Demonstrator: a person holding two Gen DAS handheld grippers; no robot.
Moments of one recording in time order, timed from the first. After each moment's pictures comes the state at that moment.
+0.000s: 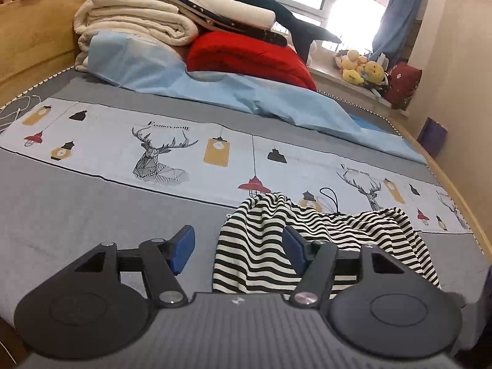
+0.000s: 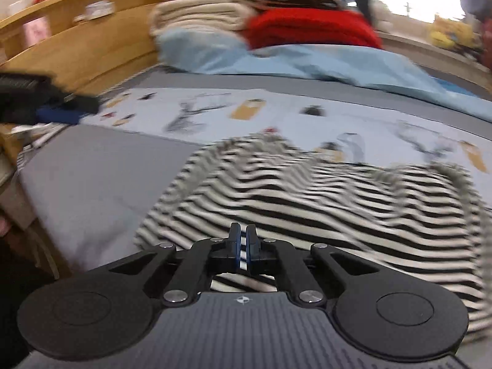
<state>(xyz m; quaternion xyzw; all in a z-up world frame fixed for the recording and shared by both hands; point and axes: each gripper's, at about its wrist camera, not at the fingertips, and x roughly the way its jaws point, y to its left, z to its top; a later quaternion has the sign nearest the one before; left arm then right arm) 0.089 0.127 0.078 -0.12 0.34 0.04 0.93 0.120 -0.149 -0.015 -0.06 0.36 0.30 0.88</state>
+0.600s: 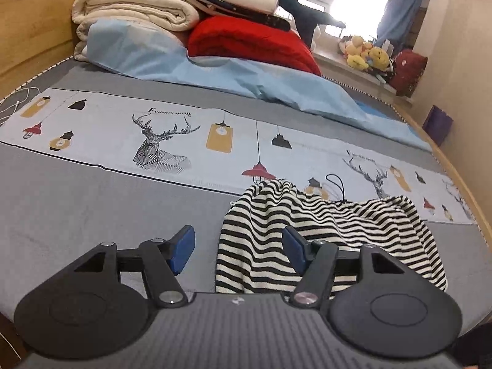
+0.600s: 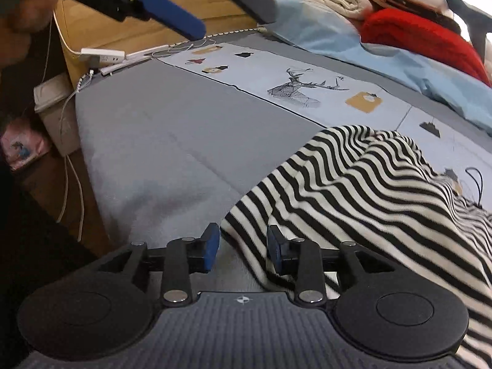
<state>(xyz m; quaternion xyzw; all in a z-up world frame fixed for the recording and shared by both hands) 0.103 0.132 0.068 -0.11 0.38 0.04 0.92 0.106 -0.031 -0.072 -0.17 0.34 0.42 0.82</state>
